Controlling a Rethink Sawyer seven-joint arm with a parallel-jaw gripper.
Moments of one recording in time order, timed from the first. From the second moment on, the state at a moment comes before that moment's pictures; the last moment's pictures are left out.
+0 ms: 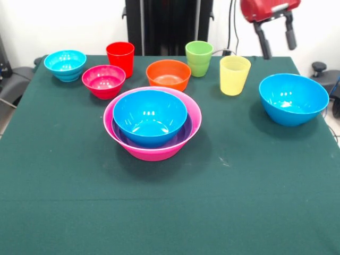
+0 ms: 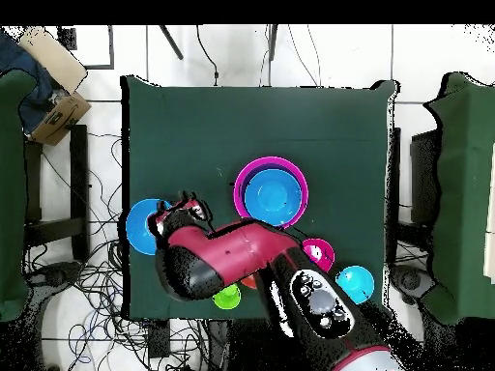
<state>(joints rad) -0.53 -0.91 0.63 2.12 -0.46 0.01 1.73</state>
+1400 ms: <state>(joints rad) -0.39 -0.79 0.49 2.12 -0.57 -0.15 1.73</state>
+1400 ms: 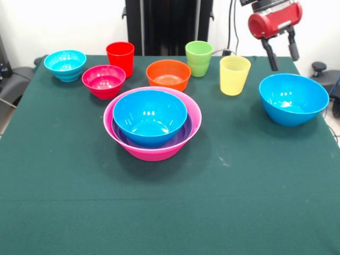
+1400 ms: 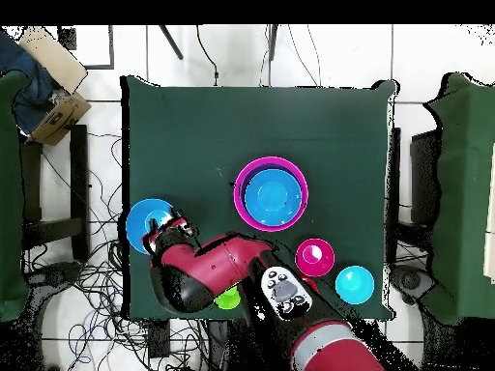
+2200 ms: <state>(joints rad) -0.49 -0.77 0.49 2.12 -0.64 -0.15 1.73</state>
